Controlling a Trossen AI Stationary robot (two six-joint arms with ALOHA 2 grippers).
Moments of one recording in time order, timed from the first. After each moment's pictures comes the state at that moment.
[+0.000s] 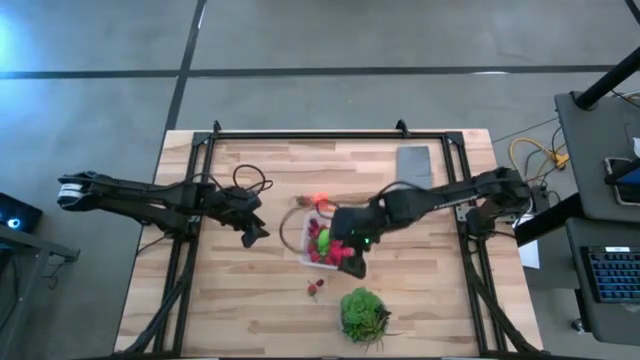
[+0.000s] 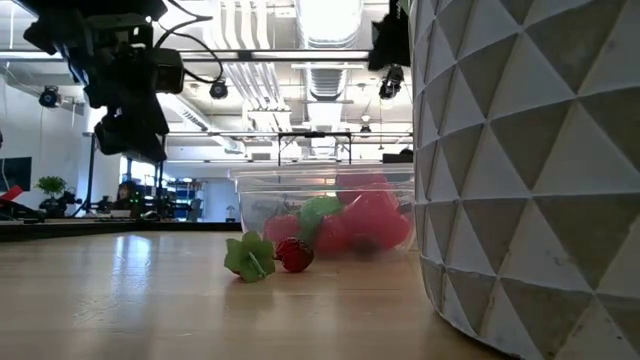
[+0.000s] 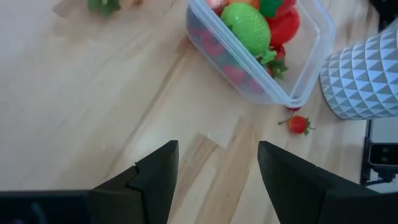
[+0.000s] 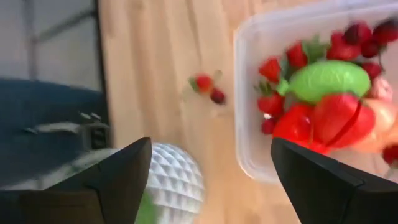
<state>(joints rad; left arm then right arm) 0.00 0.91 0.56 -0.44 0.10 -0.67 0.18 1.73 1.54 -0.80 -0.22 0.49</state>
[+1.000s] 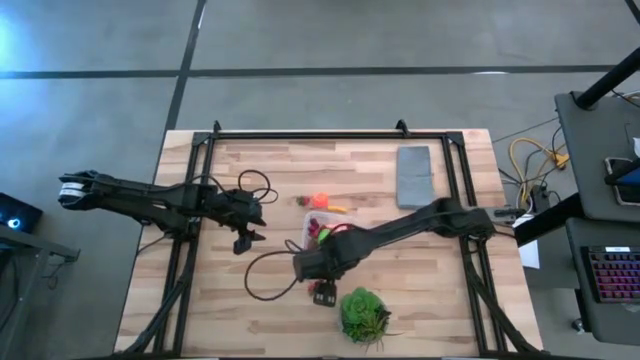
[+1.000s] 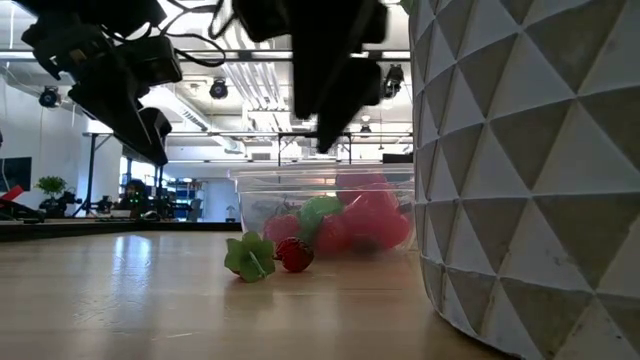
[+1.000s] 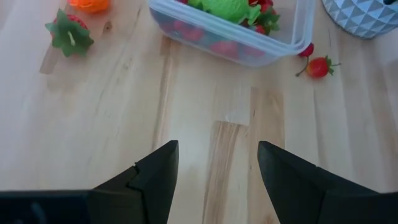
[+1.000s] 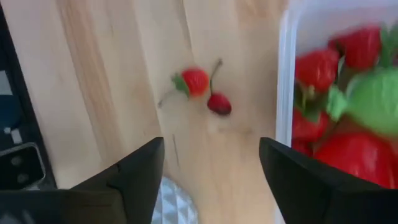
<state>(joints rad) -0.01 0.92 0.55 -0.46 0.10 -0.23 0.30 2.24 2.05 -1.10 -0.10 0.51</state>
